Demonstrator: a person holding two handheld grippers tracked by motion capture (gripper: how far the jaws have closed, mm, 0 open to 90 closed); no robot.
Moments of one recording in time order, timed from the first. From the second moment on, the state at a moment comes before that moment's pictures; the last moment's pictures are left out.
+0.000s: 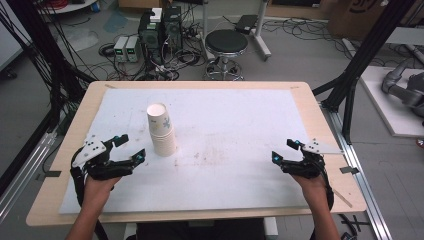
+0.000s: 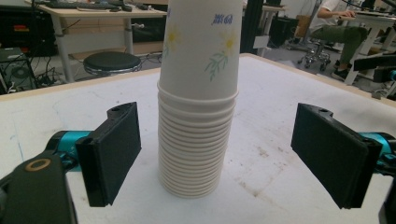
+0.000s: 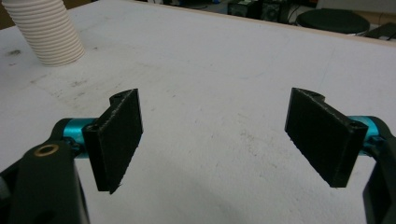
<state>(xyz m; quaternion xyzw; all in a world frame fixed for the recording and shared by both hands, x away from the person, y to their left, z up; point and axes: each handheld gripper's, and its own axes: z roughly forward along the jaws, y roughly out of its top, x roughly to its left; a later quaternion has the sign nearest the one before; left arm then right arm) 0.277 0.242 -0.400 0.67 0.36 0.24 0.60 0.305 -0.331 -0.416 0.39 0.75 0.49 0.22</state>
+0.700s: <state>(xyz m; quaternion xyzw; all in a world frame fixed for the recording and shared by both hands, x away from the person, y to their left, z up) 0.304 0.228 -0.356 0.68 0.33 0.23 0.62 0.298 -0.320 -0.410 0.37 0.76 0.49 0.21</state>
